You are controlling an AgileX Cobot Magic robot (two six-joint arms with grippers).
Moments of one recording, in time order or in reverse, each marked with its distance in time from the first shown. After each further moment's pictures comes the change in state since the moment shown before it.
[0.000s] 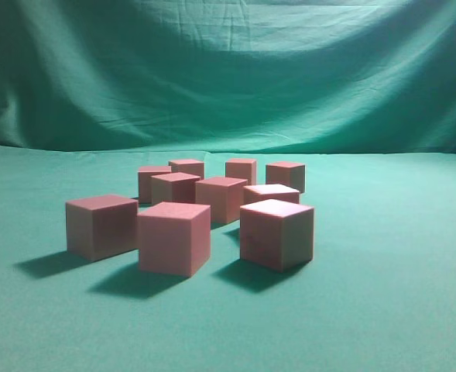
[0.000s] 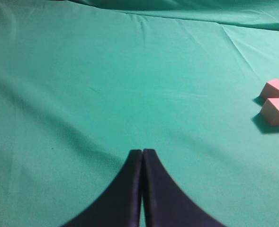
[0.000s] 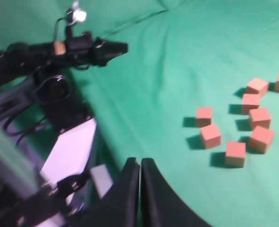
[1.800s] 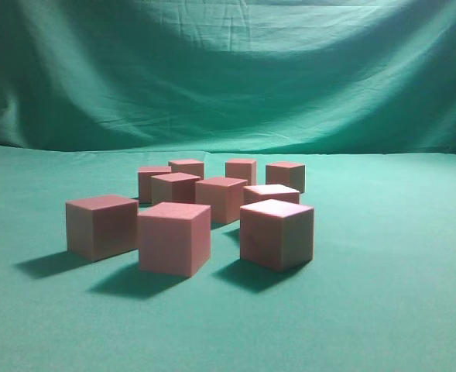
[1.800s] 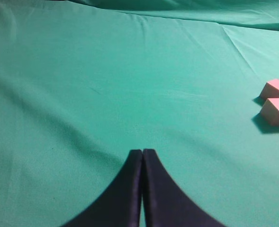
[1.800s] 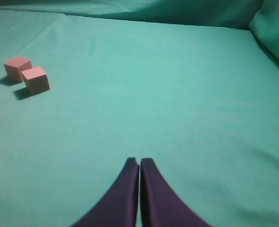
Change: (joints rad) left arm 0.000 0.000 0.000 0.000 0.000 0.000; right arm -0.921 -0.250 0.681 -0.001 -0.503 -0.303
